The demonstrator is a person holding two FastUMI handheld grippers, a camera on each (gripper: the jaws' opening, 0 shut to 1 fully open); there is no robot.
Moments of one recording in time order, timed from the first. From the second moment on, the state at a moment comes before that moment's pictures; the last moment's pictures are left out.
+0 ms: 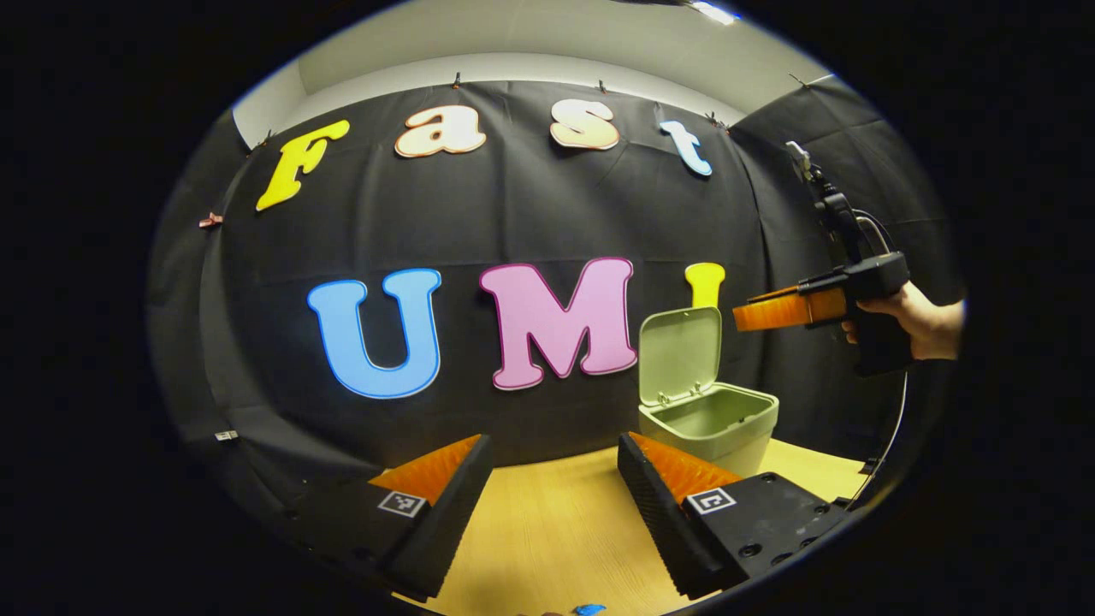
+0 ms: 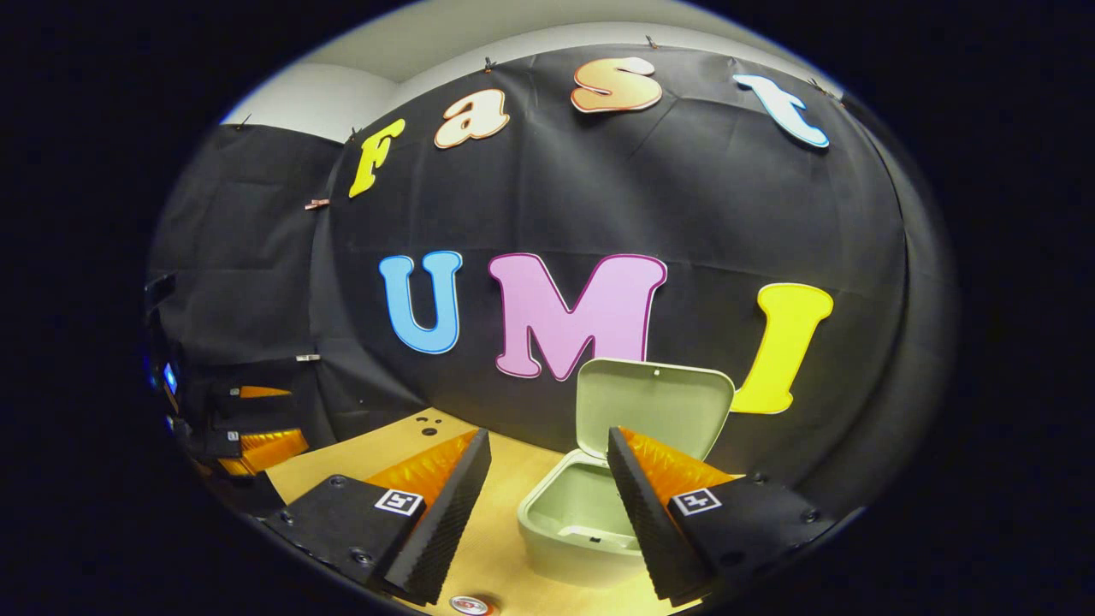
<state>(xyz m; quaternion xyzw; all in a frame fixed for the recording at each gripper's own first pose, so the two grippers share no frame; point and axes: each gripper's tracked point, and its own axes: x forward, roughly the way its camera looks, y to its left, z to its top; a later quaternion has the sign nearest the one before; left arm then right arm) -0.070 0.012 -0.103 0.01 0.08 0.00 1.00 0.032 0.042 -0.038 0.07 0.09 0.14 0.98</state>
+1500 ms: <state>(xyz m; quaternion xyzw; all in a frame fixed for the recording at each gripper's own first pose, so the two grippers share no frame) -0.144 -0.020 -0.470 -0.01 0.42 -0.06 0.91 0.004 0.003 -0.046 0.05 0.13 0.07 0.99</state>
